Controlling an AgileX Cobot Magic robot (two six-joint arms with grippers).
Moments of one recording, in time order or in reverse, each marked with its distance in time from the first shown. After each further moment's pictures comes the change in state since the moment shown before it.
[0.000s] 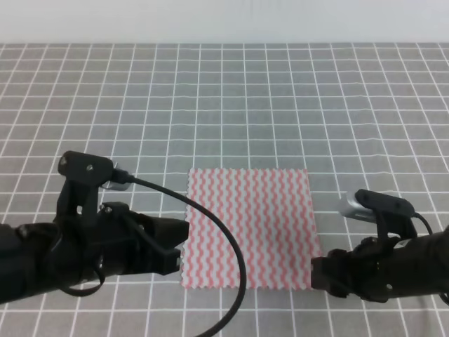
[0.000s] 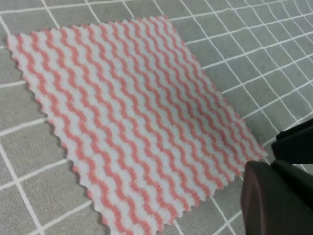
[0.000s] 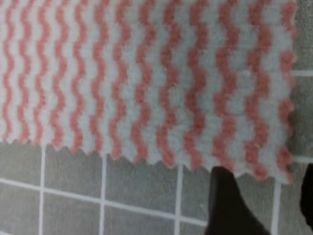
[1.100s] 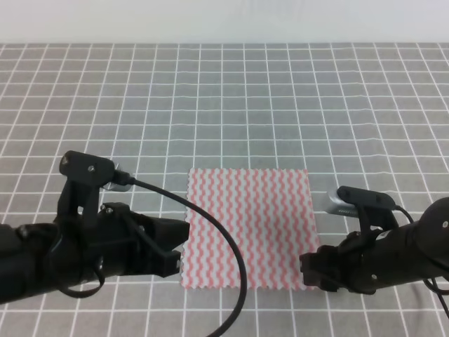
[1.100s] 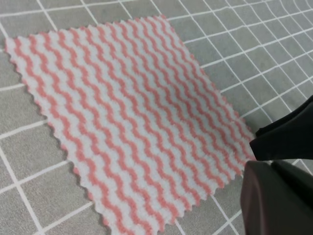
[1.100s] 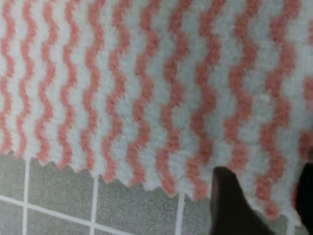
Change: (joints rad) left arm 0.000 0.000 0.000 0.003 0.006 0.018; right arm 0.000 0.108 -0.063 -0.052 0.032 0.006
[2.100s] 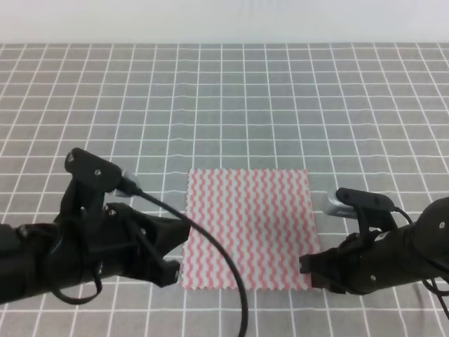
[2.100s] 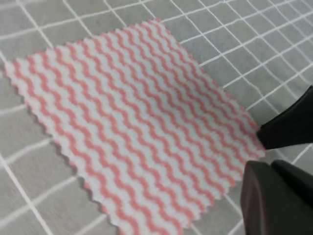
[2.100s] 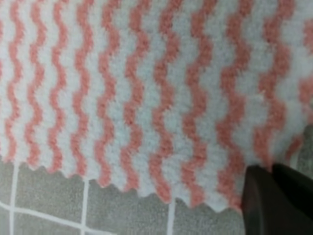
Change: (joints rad) left arm 0.000 -0.001 0.000 0.000 0.001 0.161; right arm 0.000 0.020 -0.003 0.002 -0.023 -0.002
